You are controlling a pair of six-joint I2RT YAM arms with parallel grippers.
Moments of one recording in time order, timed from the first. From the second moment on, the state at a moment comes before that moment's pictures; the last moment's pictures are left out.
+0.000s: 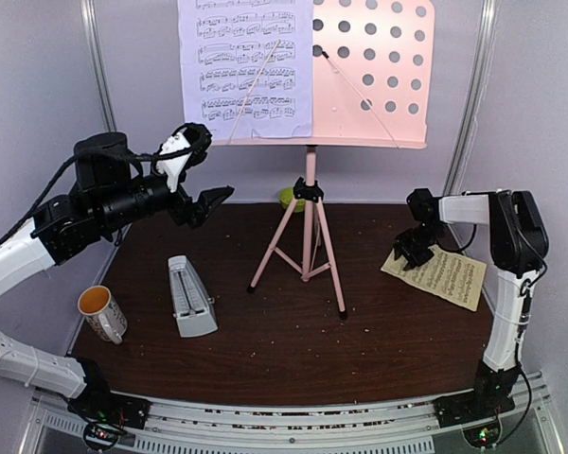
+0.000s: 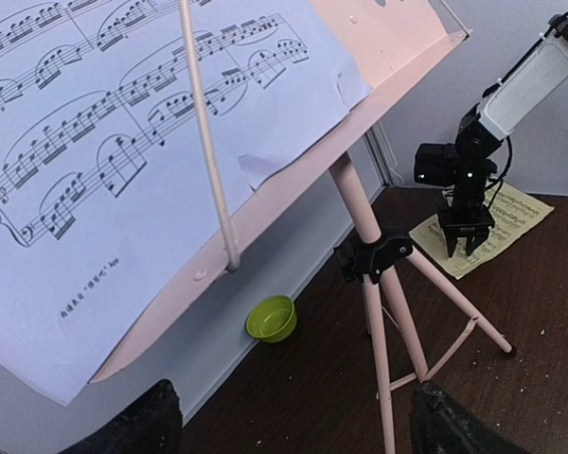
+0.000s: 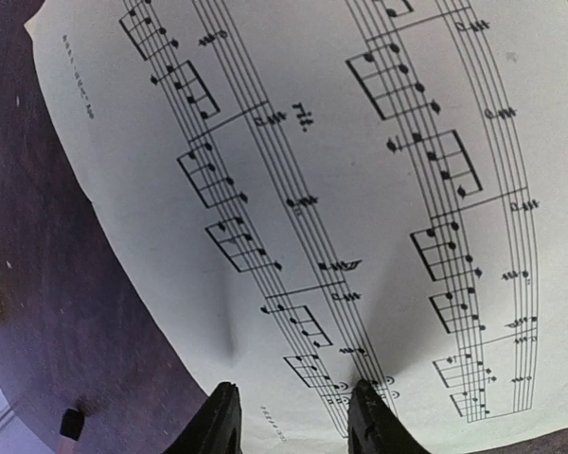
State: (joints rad) left arm -0.83 1.12 1.21 -0.20 -0.07 0.44; right arm 0.14 2.05 1.45 -0.68 -0.12 1.18
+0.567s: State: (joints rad) left arm -0.83 1.12 1.20 -0.20 -0.04 0.43; right arm 0.47 1.90 1.23 -0.58 -0.22 1.16
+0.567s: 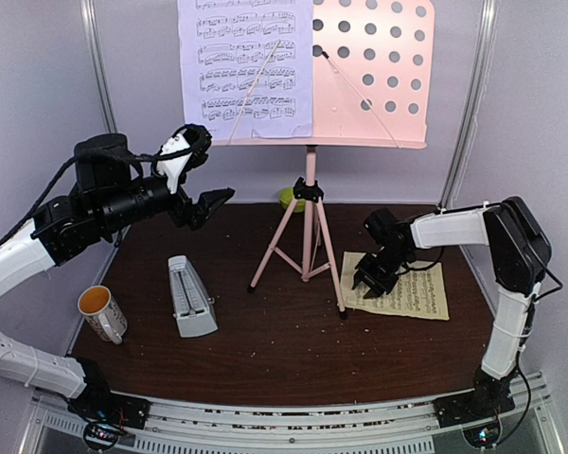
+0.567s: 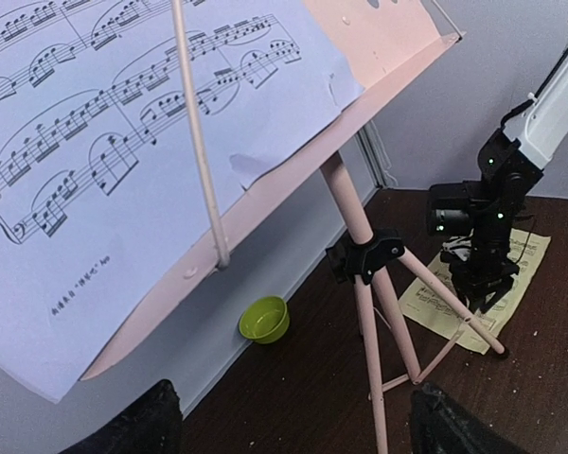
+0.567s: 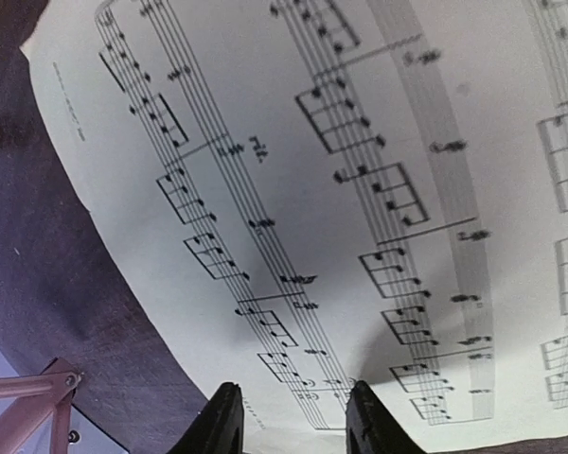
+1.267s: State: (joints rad) left arm -0.83 1.10 1.18 -0.20 0.00 0.42; right arm 0.00 1.73 1.20 -0.61 -0.13 0.81
